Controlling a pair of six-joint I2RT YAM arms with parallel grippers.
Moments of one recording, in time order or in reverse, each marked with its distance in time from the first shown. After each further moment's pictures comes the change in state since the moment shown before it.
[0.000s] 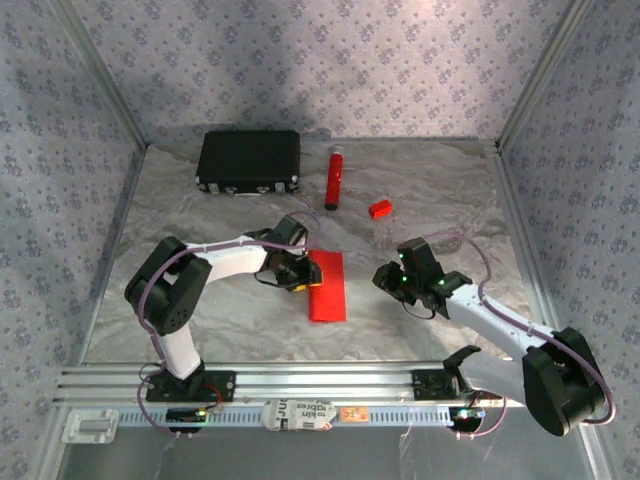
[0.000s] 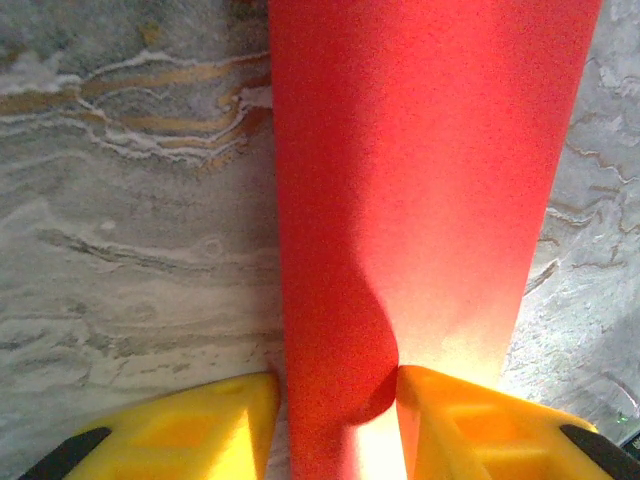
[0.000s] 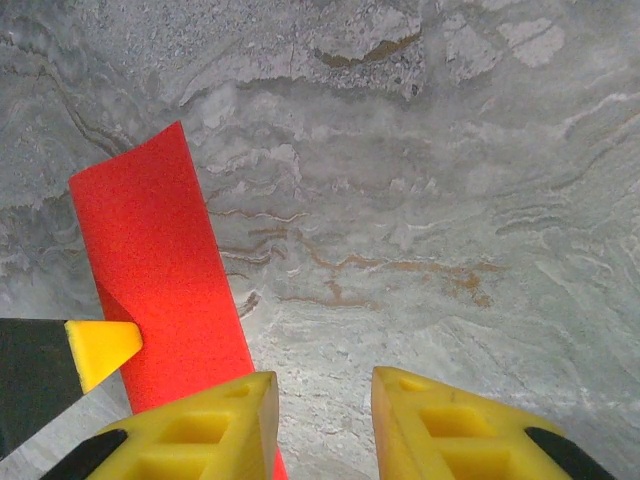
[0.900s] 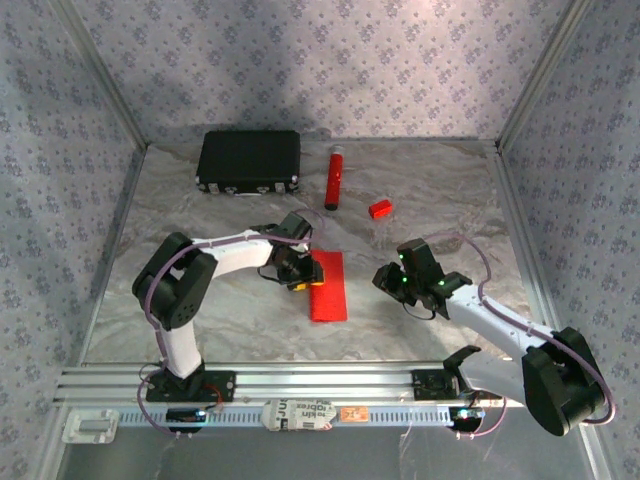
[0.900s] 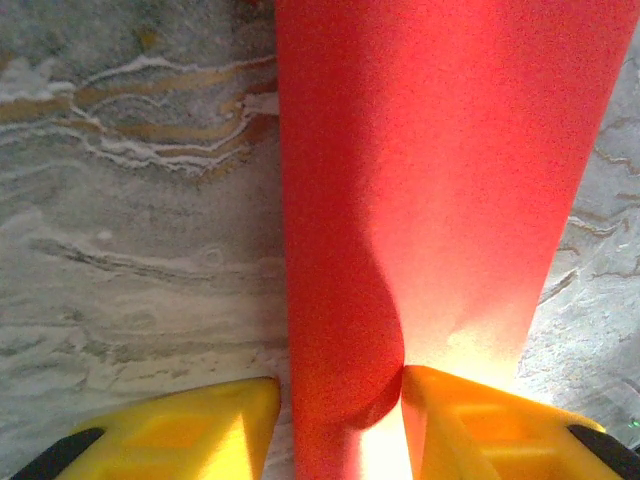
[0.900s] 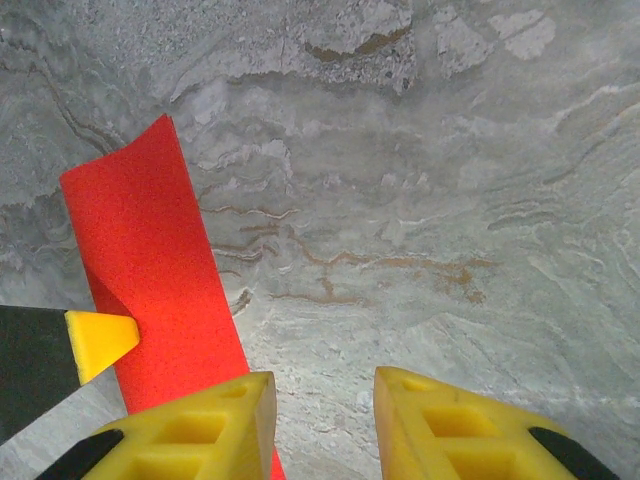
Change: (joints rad) left arm -0.007 0.053 0.086 -0.106 -0.013 0.006; right arm 0.000 0.000 -0.006 -0.001 0.000 0.000
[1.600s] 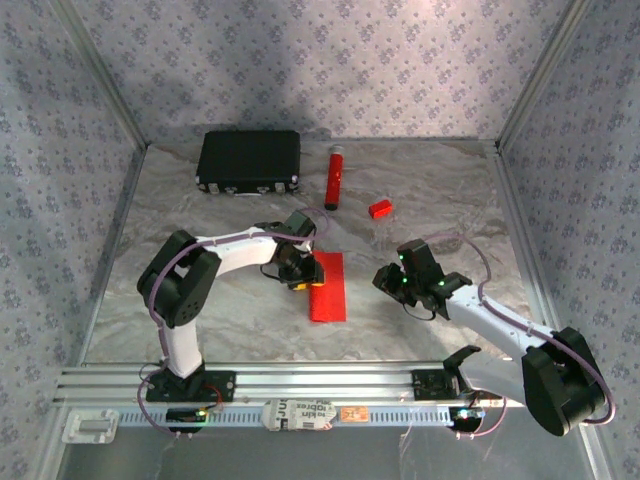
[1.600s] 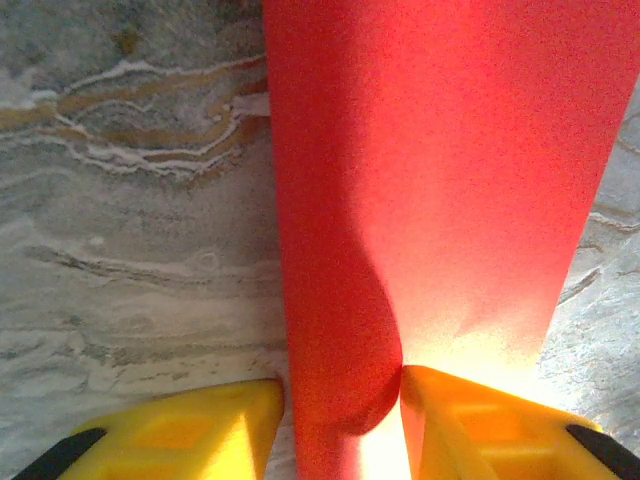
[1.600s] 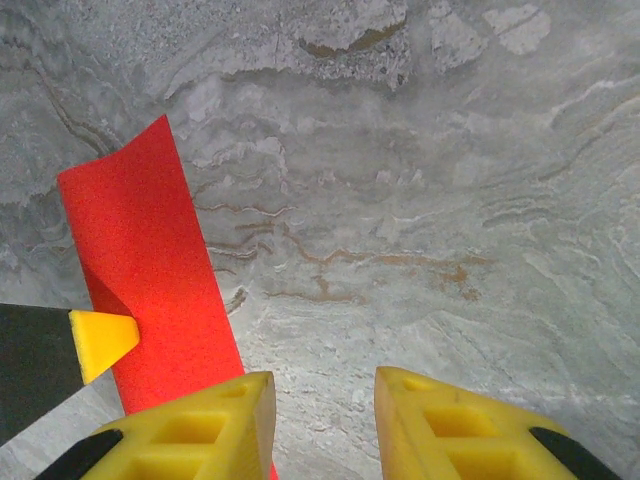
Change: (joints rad) left arm -0.012 0.028 0.048 -0.064 -0.027 0.036; right arm 0.000 -0.001 -0.006 0.000 0.000 0.000
